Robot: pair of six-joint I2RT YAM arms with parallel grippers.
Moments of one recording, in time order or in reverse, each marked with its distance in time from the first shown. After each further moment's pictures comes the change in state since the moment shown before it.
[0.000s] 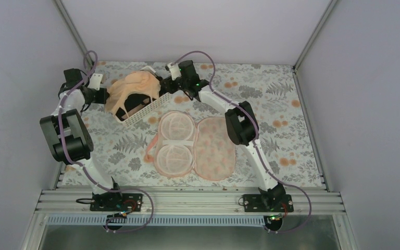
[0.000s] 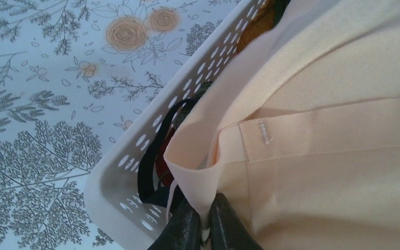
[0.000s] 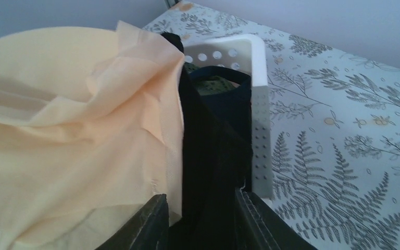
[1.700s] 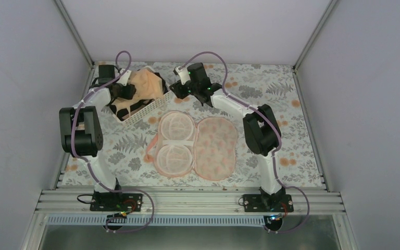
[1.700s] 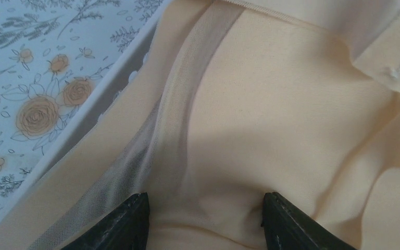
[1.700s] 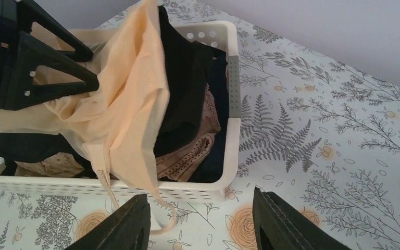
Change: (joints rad) left arm -0.281 0.042 -0.027 0.207 -0.191 -0.085; right arm 0.015 -0.393 -0.450 -0.007 0.155 -0.097
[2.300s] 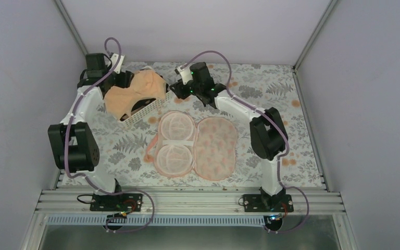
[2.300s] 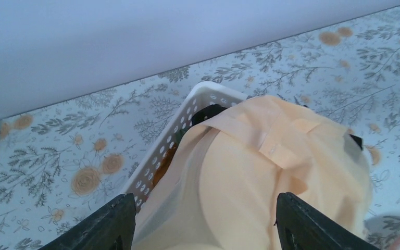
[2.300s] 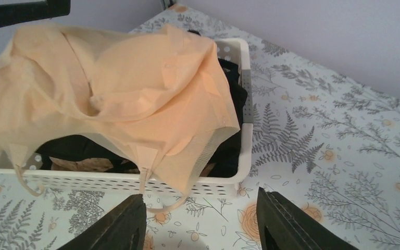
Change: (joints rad) left arm 0.010 -0.177 0.055 -0.029 0.083 -0.040; right arm 0.006 -0.077 -0.056 0.002 -0.019 0.008
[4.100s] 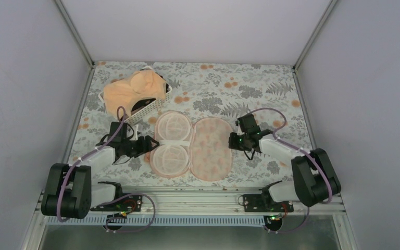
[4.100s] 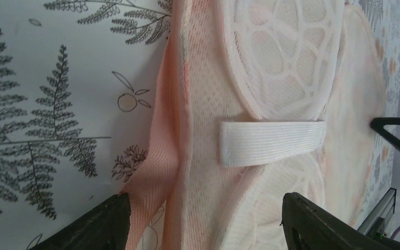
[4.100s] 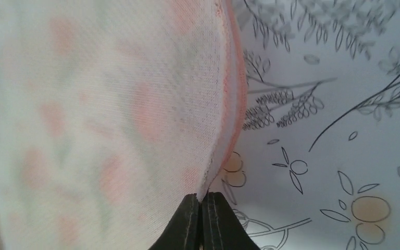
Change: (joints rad) left arm -0.182 -0.477 -1.009 0.143 0.287 -0.714; right arm -0.242 -0.658 -1.065 -0.208 0.072 0.489
